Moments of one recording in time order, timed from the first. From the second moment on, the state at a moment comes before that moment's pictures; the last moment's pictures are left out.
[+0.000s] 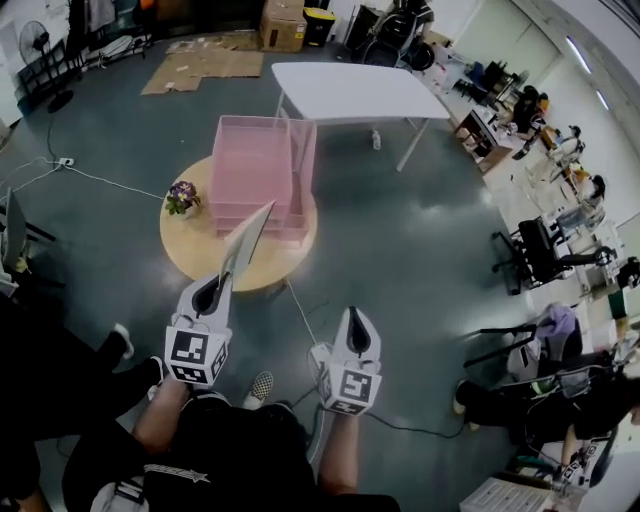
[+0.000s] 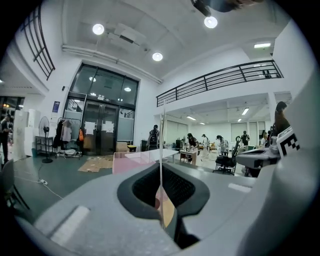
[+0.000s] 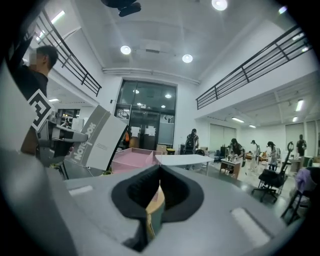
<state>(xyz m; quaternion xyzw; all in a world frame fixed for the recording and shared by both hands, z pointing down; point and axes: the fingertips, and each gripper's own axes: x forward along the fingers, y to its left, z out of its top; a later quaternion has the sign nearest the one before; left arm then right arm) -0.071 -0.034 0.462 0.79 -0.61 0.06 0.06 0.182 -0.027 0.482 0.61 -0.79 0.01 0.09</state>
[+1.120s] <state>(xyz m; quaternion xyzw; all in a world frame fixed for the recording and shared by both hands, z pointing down) -0.121 -0.197 0.409 0.75 -0.66 0.08 -0.06 0.130 -0.201 0.472 0.56 -0.82 0.01 0.07</state>
